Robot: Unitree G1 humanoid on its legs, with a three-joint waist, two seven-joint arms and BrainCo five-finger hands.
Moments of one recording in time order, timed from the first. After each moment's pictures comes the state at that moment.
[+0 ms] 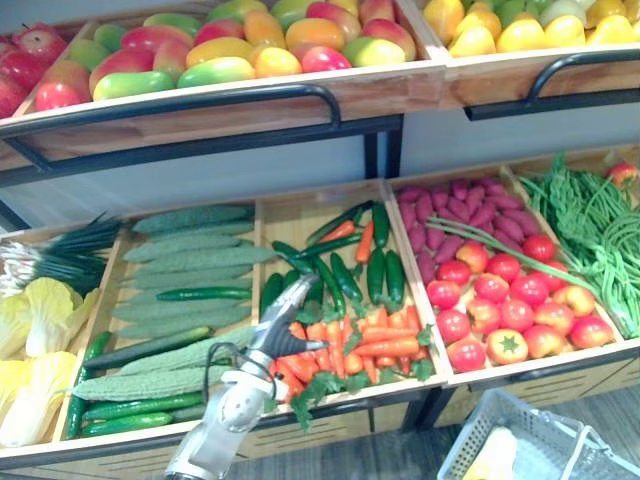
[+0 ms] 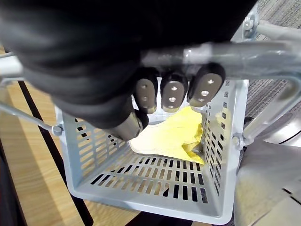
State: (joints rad) left arm 0.06 0.41 -0.24 0.10 0.44 -0.37 0.14; right arm 0.19 -0.14 -0.42 1.14 0.27 -0.20 -0.01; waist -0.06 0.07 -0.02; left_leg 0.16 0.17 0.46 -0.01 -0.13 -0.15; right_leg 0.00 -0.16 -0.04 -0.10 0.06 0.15
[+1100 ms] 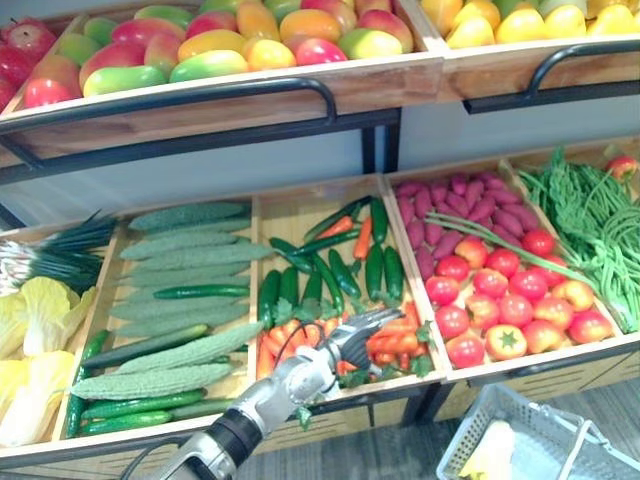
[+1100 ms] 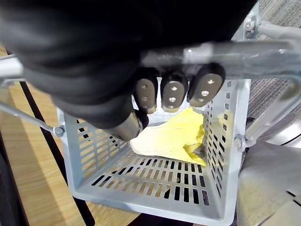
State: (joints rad) left arm -0.30 0.39 -0.68 0.39 0.50 -0.36 0.04; right arm 0.19 -0.14 -0.42 1.11 0.27 -0.20 -0.01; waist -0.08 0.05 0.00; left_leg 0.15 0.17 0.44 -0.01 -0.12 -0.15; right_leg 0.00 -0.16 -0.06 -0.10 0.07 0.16
